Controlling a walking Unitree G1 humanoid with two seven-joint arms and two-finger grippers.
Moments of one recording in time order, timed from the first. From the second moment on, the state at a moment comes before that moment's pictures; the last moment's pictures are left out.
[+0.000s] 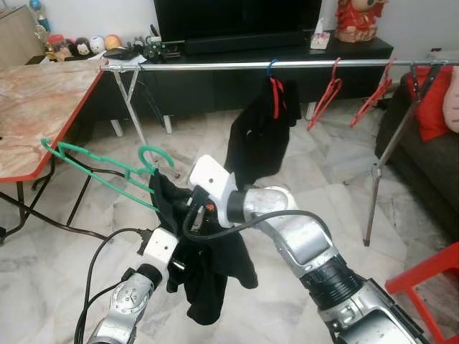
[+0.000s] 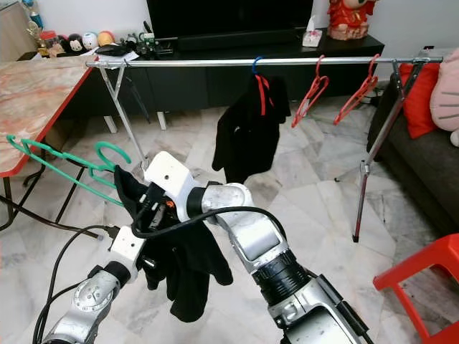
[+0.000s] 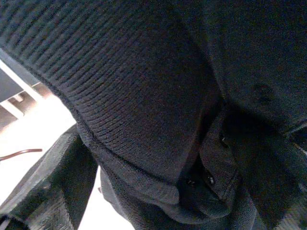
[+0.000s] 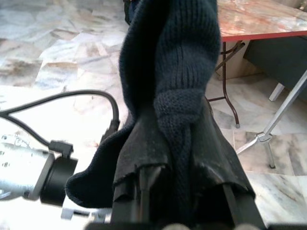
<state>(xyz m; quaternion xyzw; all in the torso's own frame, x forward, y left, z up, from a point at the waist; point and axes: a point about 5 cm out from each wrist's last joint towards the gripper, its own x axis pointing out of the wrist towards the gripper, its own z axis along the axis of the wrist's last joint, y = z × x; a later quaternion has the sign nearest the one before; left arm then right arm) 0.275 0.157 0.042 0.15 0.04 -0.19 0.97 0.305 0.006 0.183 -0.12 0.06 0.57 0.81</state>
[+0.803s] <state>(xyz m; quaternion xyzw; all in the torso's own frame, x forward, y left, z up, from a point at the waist) 0.278 0.150 0.059 0.22 0.02 -0.19 0.96 0.329 0.016 0.180 -0.13 0.10 0.41 0.90</state>
